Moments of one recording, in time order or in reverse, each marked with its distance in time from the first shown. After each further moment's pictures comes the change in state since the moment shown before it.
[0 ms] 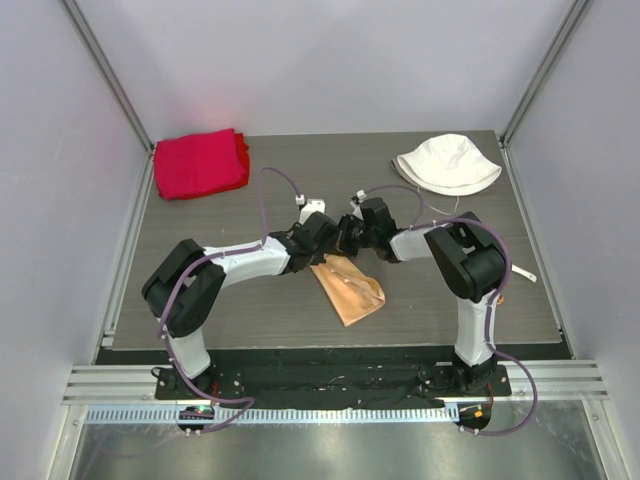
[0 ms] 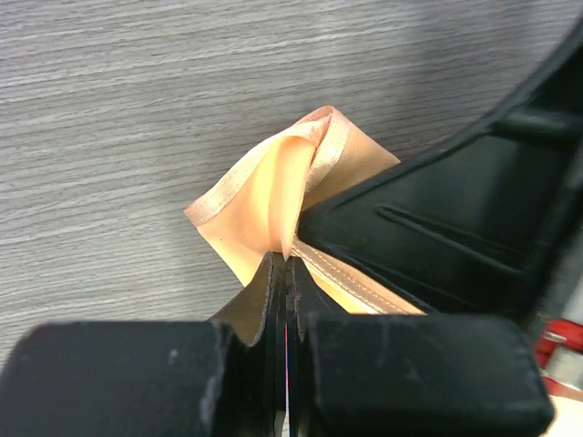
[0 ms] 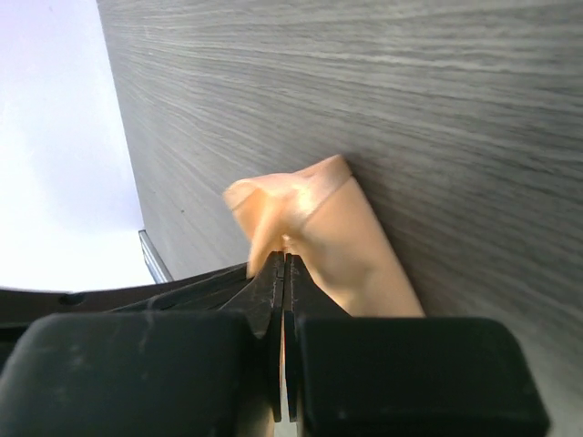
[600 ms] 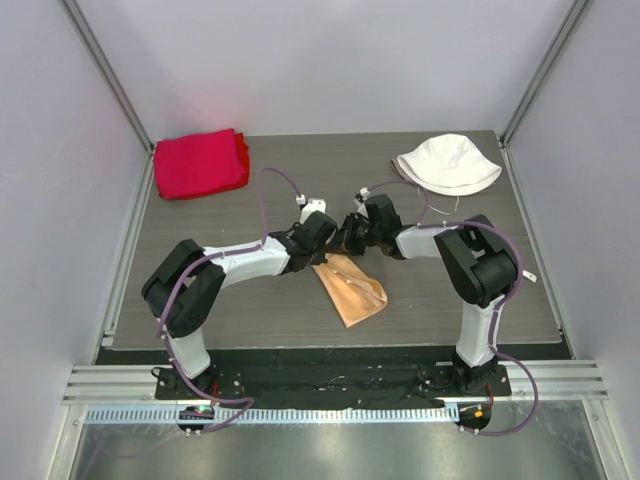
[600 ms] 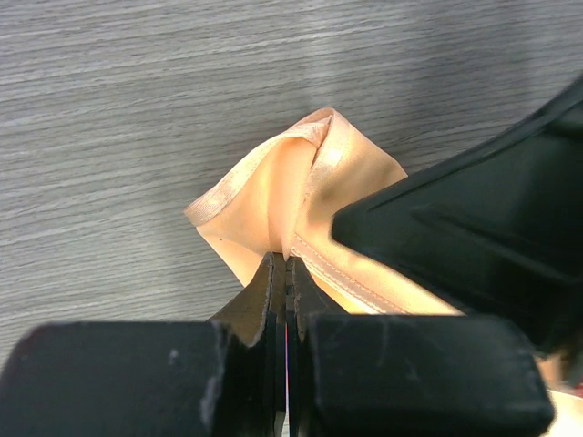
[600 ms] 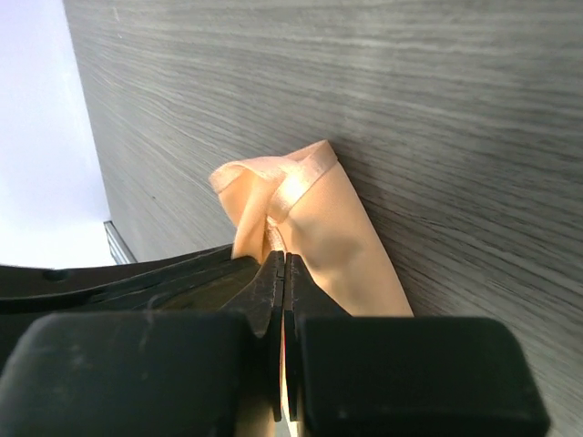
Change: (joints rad) left arm 0.000 -0.005 0.000 0.012 0.030 -0.009; right arm -0.023 -0.081 0.000 -0.149 0.012 -0.120
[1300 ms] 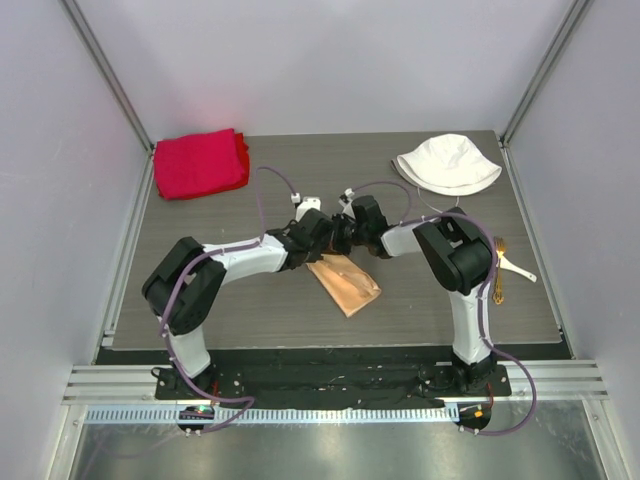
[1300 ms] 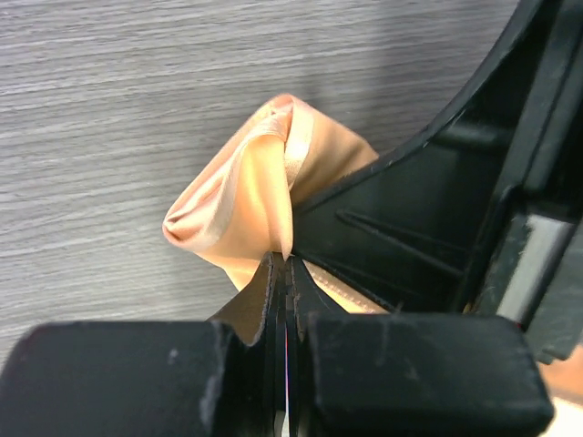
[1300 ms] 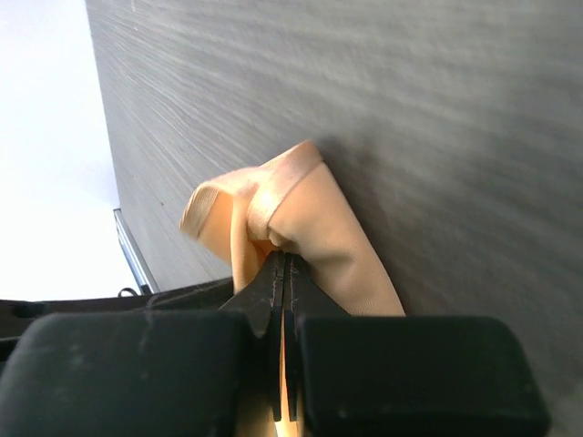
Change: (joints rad) left arm 0.026 0.010 -0.003 0.008 0.008 0.003; right arm 0.049 0.157 0.082 0.114 -0.043 0.017
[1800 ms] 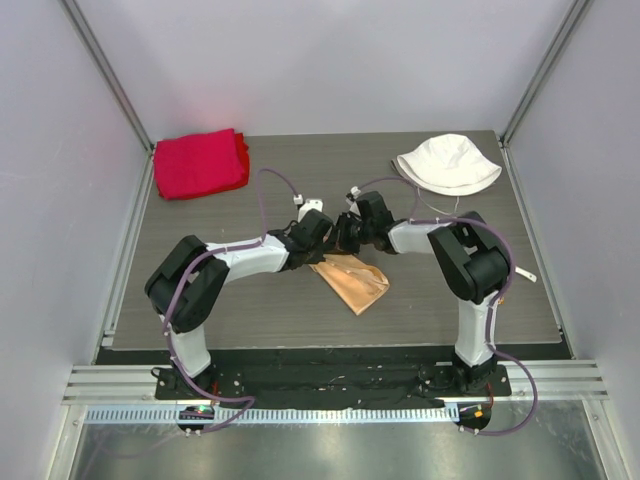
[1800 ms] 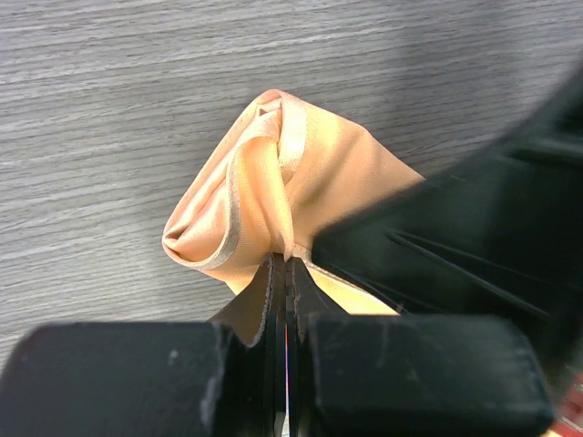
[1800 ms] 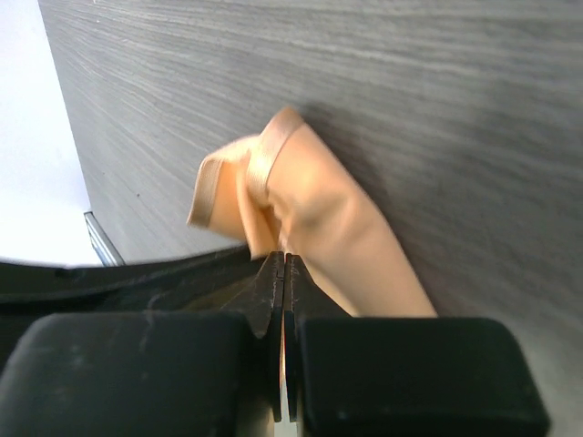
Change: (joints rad) left arm 0.011 0.023 -0.002 0.021 0.047 0.000; right arm -0.019 -0.089 0.015 -0.198 0.045 -0.063
